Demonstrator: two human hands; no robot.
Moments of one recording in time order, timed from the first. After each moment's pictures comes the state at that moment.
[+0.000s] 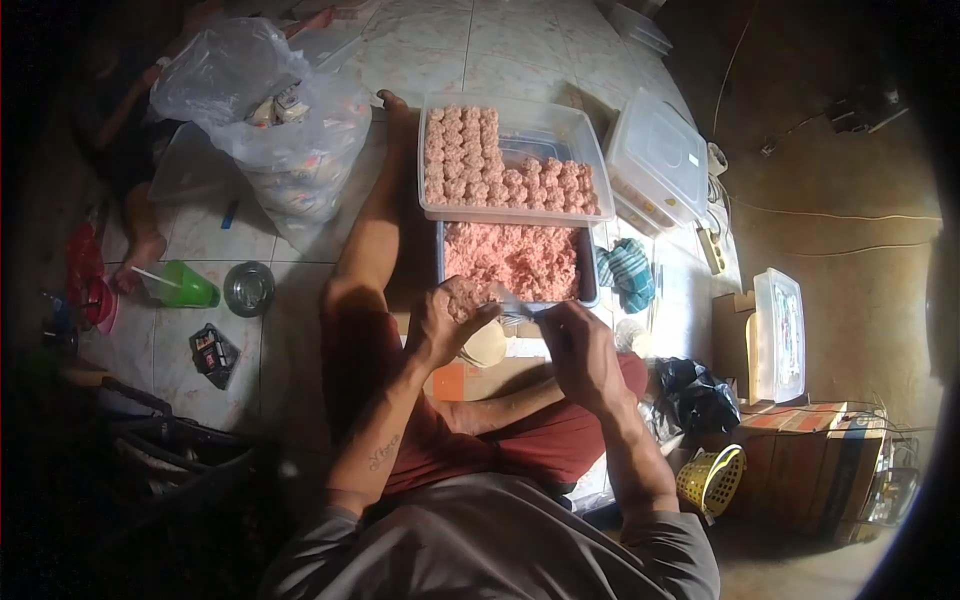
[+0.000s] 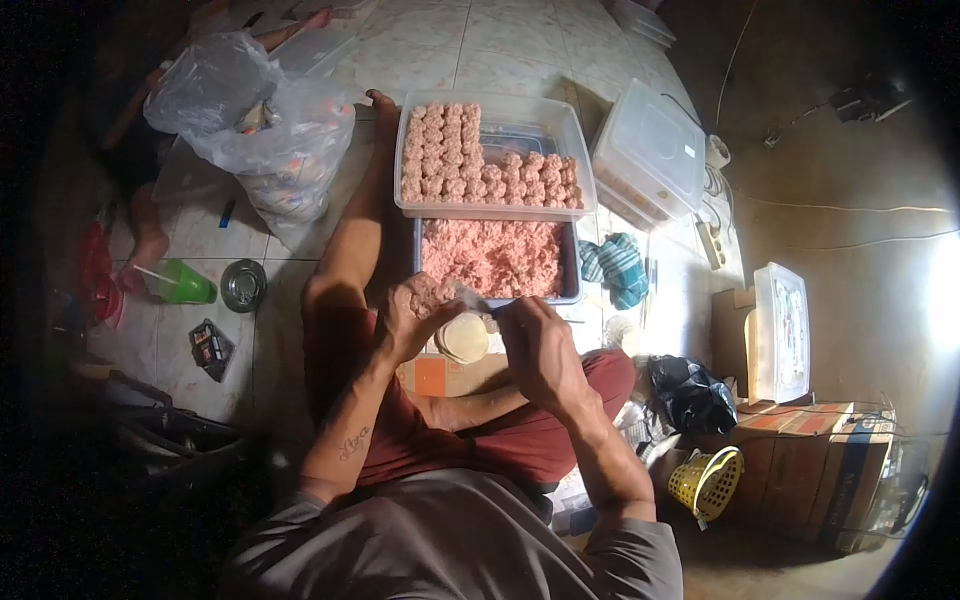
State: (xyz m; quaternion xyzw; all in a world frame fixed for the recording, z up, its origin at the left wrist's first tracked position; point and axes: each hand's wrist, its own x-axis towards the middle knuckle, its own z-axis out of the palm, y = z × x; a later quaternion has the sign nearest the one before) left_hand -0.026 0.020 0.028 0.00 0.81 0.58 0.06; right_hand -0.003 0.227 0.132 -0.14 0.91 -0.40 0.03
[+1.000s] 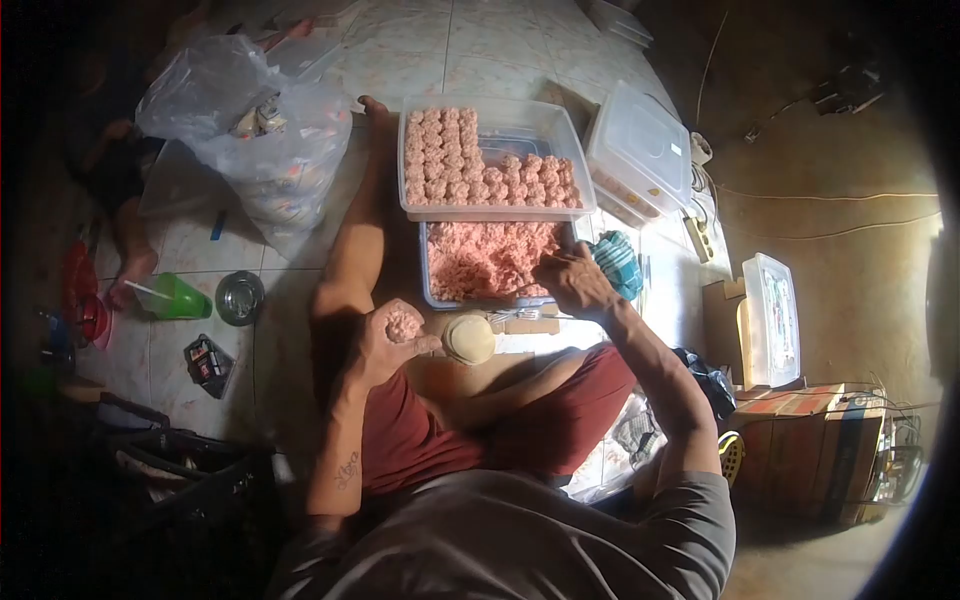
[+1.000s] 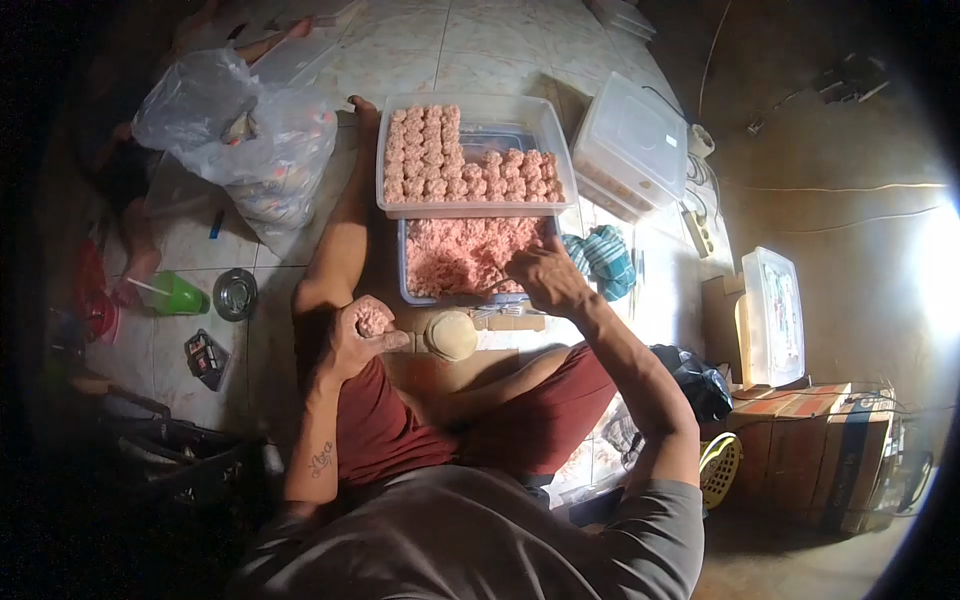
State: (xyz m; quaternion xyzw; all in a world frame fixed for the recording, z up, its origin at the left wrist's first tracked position) left_hand 0.009 -0.033 0.011 0.05 0.77 0.63 0.03; right_hand -0.116 0.304 0.051 -0.44 0.90 -0.02 0.02
